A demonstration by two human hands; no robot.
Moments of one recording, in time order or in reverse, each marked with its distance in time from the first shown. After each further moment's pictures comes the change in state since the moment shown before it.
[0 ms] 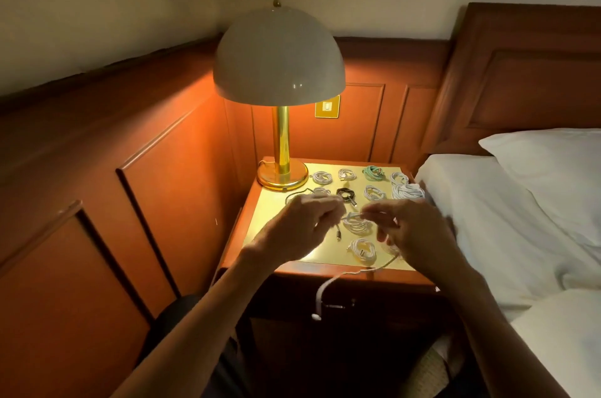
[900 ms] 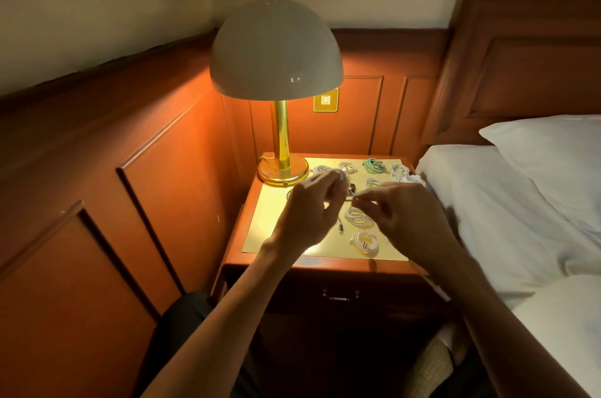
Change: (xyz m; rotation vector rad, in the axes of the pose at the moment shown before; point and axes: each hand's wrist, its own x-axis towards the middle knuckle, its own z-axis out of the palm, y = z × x) left_hand 0.015 0.014 0.010 0.080 0.294 -0.071; right_hand 0.008 -0.010 0.008 -0.060 0.126 -0.115
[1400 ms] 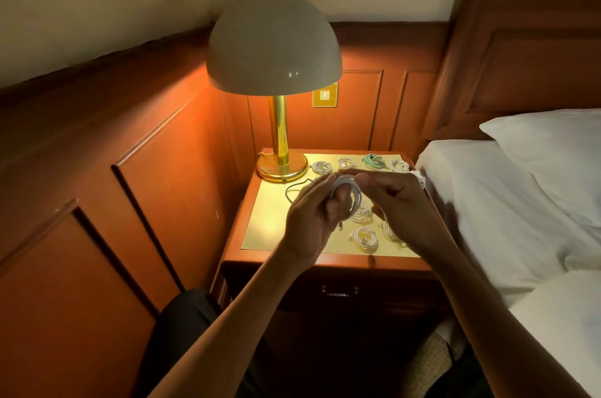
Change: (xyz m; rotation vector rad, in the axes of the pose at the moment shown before) left_hand -0.015 0.039 -0.005 -1.235 0.074 -0.601; right_hand 0.007 -0.004 0.006 0.845 -0.016 0.104
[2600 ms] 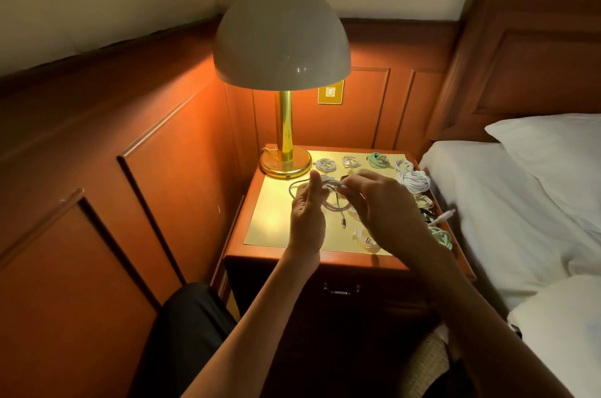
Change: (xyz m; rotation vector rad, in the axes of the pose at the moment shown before) left_hand 0.008 -0.022 -0.010 0.361 0.367 -0.084; right_hand 0.011 0.015 0.025 -0.941 -0.013 -0.151
